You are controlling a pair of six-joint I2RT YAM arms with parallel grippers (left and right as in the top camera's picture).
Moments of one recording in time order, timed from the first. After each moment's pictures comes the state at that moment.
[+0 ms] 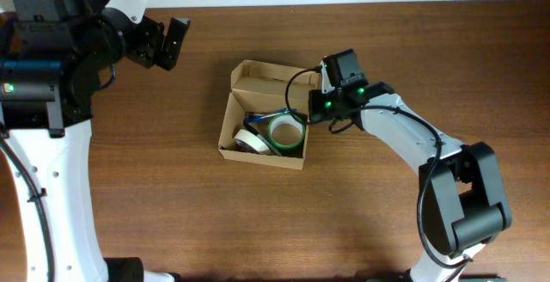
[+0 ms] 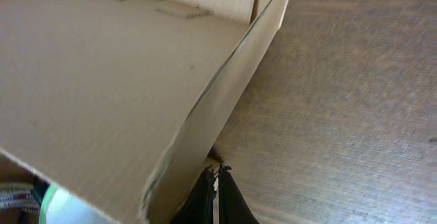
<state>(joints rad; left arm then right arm) -0.03 1.61 2.21 -1.19 0.26 0.42 0.34 1.90 1.29 -0.44 -0.16 0.31</state>
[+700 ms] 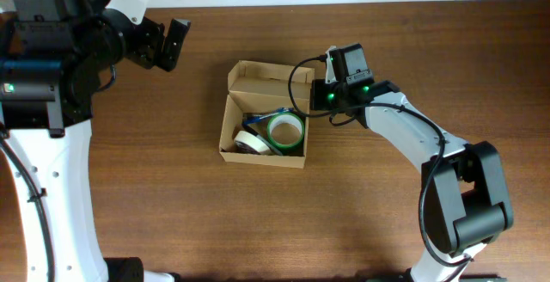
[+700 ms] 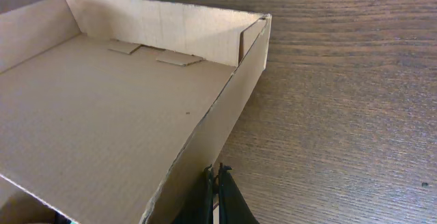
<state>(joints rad) -0.03 1.61 2.21 -1.20 0.26 0.42 0.32 1.90 1.29 -0.34 -0.18 0.34</state>
